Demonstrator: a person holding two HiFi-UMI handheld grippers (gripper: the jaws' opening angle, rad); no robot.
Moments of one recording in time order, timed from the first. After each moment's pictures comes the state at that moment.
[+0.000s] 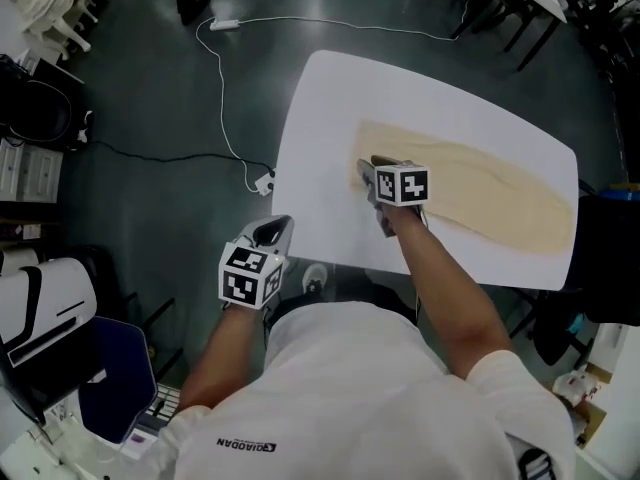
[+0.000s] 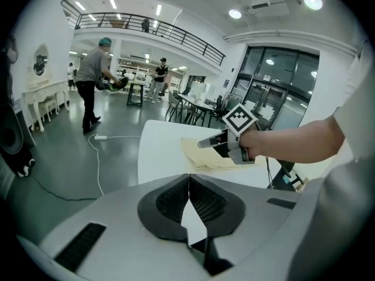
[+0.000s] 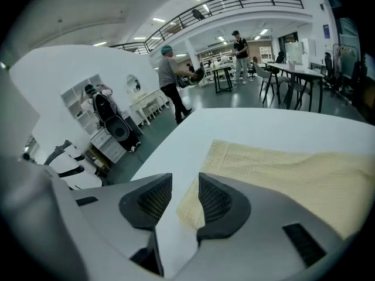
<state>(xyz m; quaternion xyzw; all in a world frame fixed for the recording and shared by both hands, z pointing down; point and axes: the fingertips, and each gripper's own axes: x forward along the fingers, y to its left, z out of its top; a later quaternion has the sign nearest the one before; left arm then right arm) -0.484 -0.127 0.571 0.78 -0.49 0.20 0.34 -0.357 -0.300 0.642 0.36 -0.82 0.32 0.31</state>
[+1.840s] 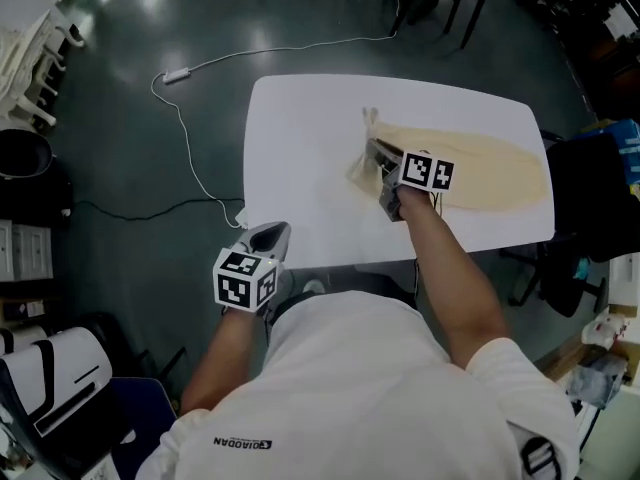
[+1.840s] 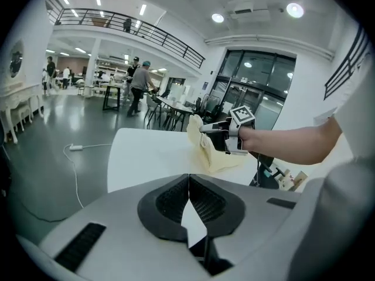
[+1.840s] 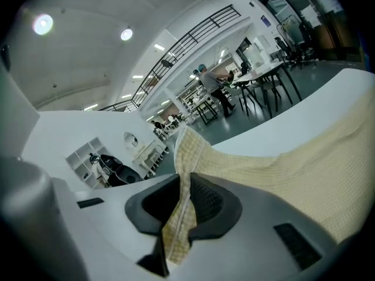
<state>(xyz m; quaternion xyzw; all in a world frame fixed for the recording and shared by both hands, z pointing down) -0.447 -0.128 0.543 0.84 -0.41 0.19 0.31 -0.268 -0.321 0.553 0.43 -0.81 0.39 0.05</state>
